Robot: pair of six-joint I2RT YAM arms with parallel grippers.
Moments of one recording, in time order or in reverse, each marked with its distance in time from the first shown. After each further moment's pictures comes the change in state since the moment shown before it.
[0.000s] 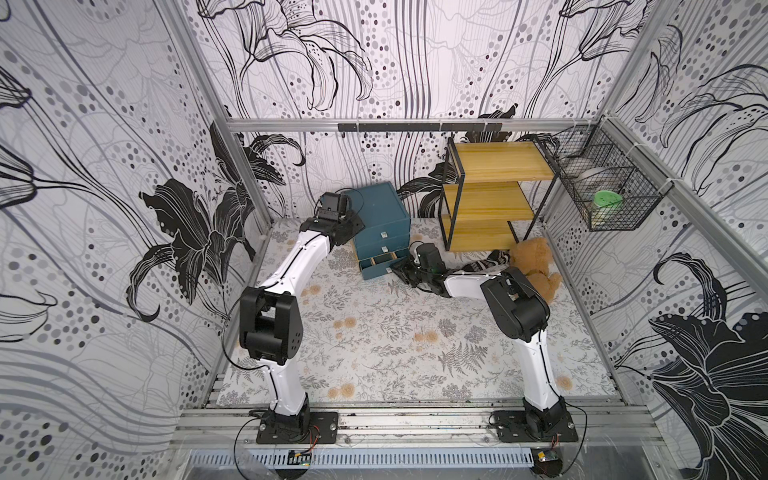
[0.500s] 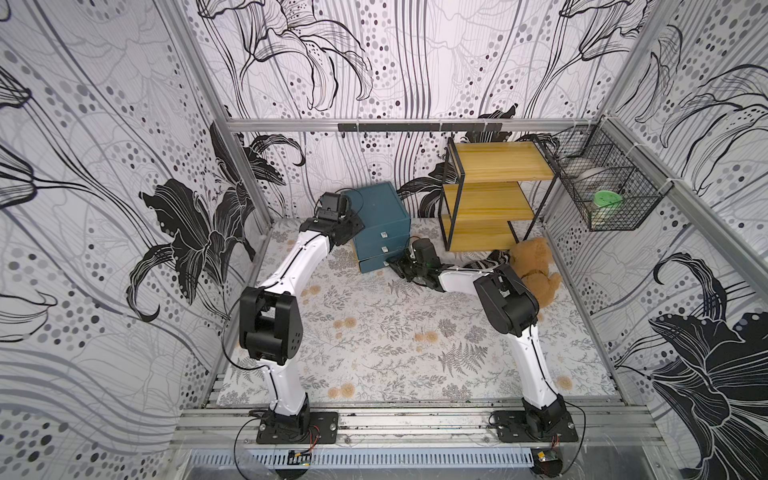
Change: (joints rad) left arm 0.000 0.000 -0.002 0.002 0.007 0.000; right arm -0.008 0.099 0.141 -0.023 0.002 0.034
